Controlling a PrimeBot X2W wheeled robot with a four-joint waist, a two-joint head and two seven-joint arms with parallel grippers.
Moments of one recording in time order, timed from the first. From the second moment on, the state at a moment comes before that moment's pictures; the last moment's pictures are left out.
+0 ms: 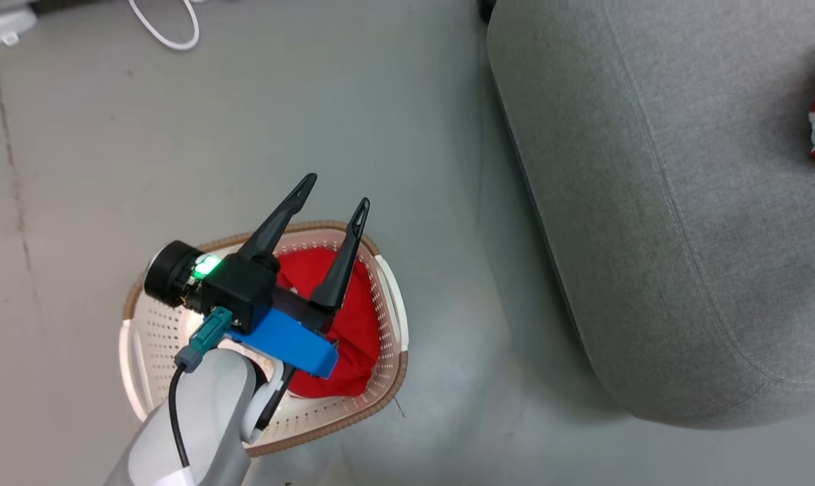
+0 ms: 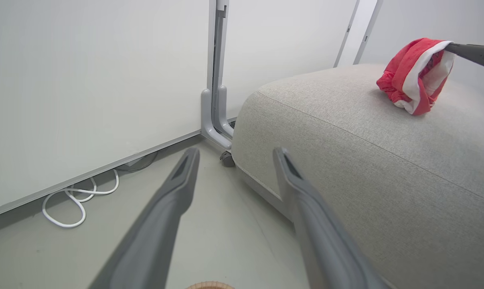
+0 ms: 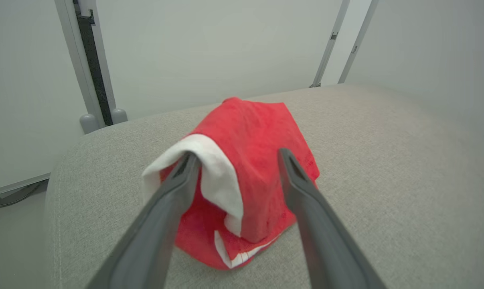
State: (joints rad) left arm -0.47 0.24 -0.51 0.28 -0.29 -0.13 -0.26; right arm -0.80 -0.20 -0.62 0.74 -0.13 0.13 -0.26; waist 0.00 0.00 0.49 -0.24
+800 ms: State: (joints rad) left arm -0.19 0.13 -0.30 0.33 -0.32 -0.13 -0.26; right arm -0.30 -0.06 -0.35 0.41 -0.06 0.13 -0.26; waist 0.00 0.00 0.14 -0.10
